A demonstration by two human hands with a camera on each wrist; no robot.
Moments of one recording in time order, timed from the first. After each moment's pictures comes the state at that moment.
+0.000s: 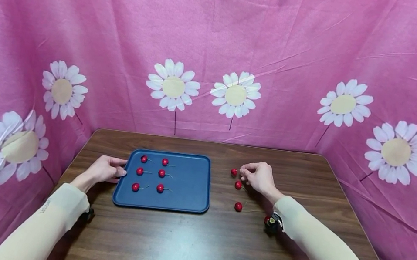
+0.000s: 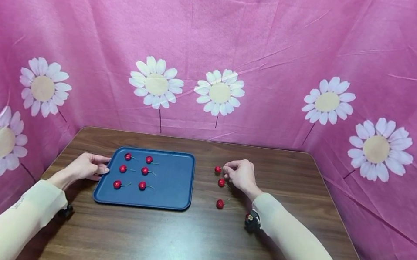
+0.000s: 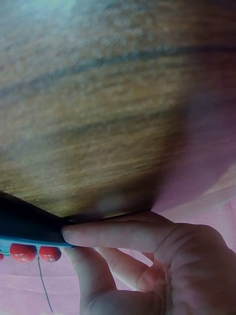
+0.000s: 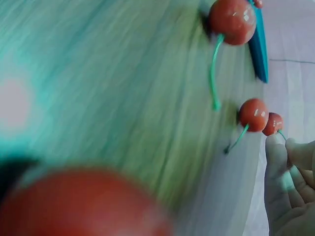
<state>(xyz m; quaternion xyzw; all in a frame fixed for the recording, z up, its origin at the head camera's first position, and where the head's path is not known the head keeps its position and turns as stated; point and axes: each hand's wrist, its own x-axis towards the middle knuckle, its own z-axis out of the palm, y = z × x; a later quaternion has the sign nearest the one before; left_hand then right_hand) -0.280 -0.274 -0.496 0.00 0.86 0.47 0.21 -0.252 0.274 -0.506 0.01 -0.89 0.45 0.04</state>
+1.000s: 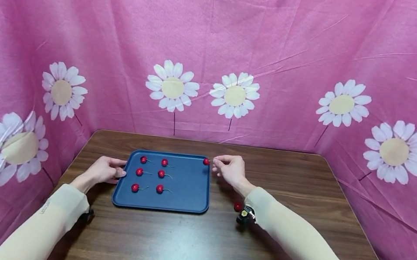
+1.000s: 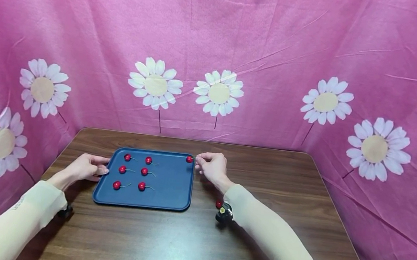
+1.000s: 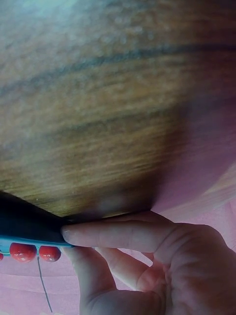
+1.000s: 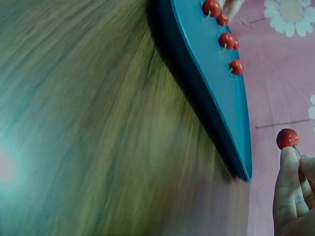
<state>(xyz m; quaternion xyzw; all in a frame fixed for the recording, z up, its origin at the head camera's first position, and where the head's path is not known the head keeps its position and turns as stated) -0.281 -0.274 -0.496 -0.01 0.86 0.47 0.22 -0.270 0.180 -0.497 -0.03 -0.79 0.61 0.03</state>
